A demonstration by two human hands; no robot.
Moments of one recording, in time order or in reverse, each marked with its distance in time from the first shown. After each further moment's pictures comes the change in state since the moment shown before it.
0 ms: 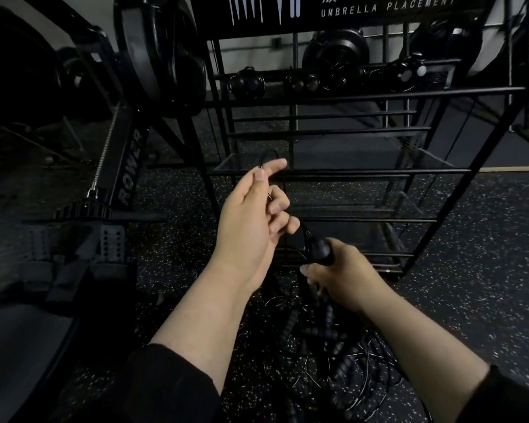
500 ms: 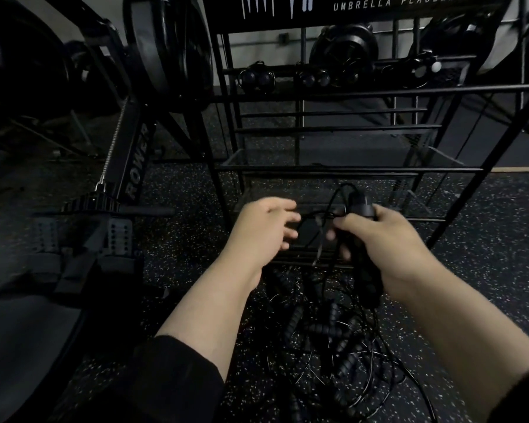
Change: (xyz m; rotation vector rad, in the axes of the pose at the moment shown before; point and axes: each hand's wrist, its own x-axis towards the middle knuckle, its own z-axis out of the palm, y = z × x) left_hand 0.007 -0.012 -0.020 0.598 0.083 -0.263; right_hand -0.012 -0.041 -0.027 0.503 0.132 -0.042
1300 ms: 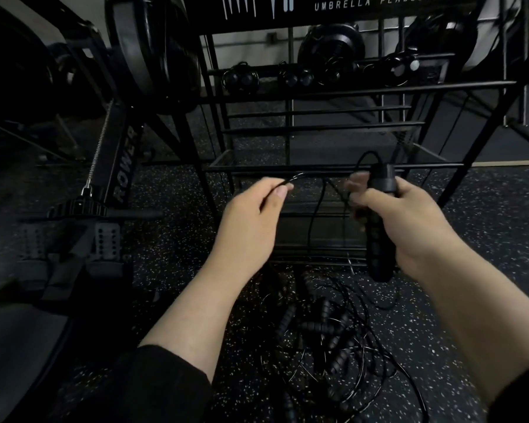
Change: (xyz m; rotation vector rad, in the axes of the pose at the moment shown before) left_hand -0.004 0.005 0.004 0.318 0.136 0.518; right_hand 0.008 -0.020 -0.038 0.025 0.107 -0.091
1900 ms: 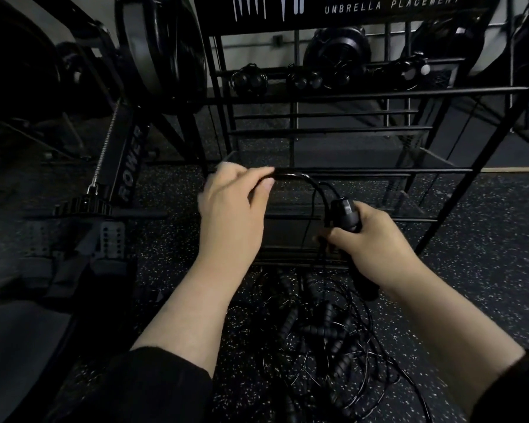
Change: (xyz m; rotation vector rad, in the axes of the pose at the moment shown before) left_hand 0.009 -0.014 -0.021 0.310 0.240 0.099; right_hand -0.010 0.024 0.028 -0.433 -0.125 -0.117
